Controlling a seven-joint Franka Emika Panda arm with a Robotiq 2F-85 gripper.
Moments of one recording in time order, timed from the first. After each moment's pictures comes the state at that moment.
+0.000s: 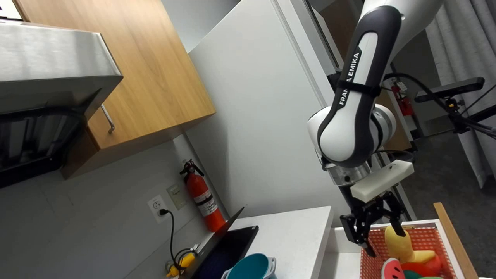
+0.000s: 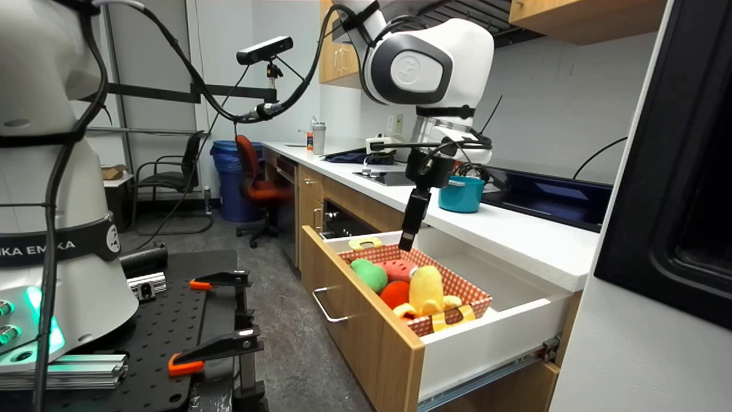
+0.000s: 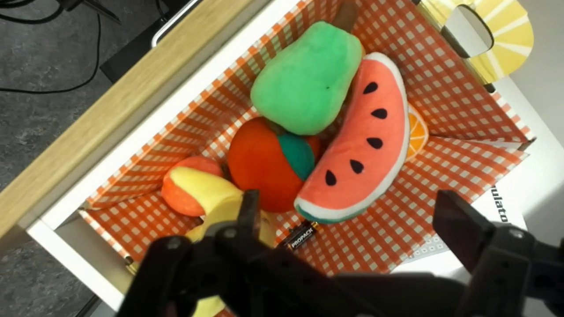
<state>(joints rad) -0.02 0.24 -0.06 -2.29 0.22 2.40 0.38</state>
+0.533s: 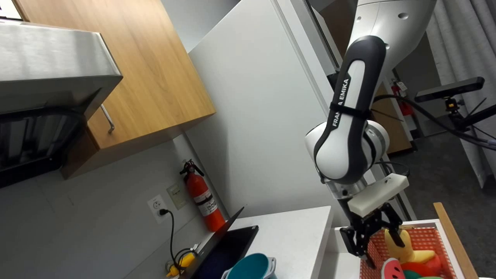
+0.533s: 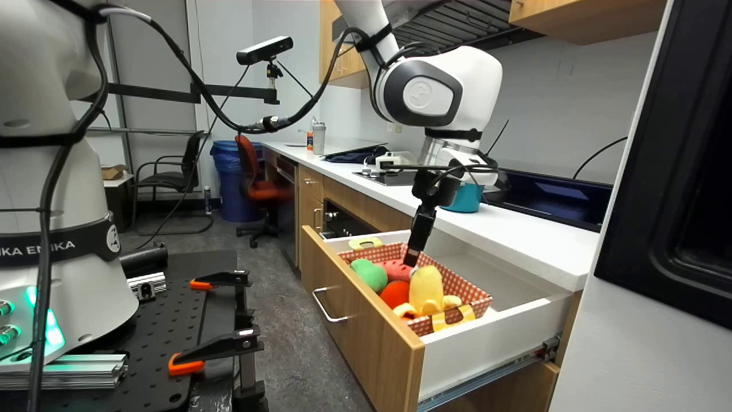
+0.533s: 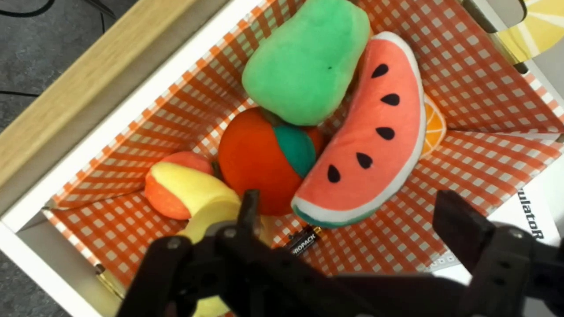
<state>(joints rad) -0.02 0.35 -0.06 -2.21 0.22 2.40 0.38</state>
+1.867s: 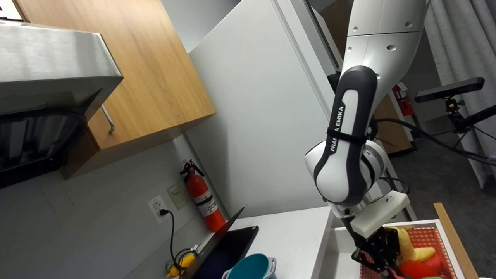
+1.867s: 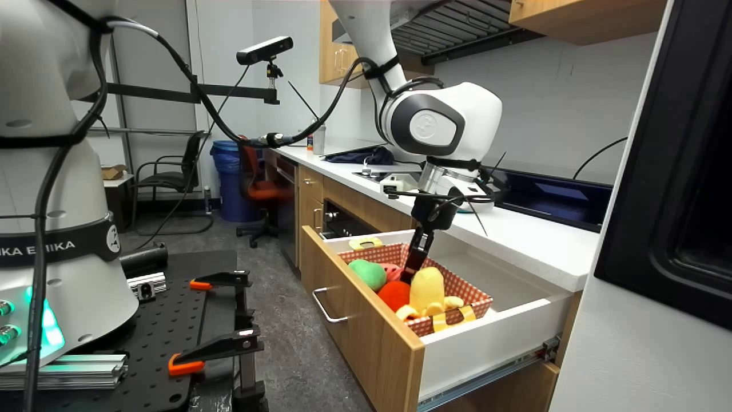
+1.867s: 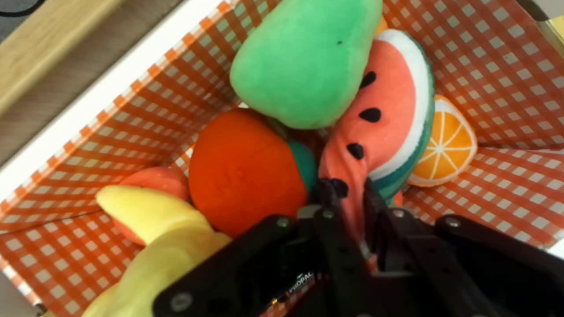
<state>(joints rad) 0.00 0.48 -0.06 -2.14 0.22 2.40 0.38</state>
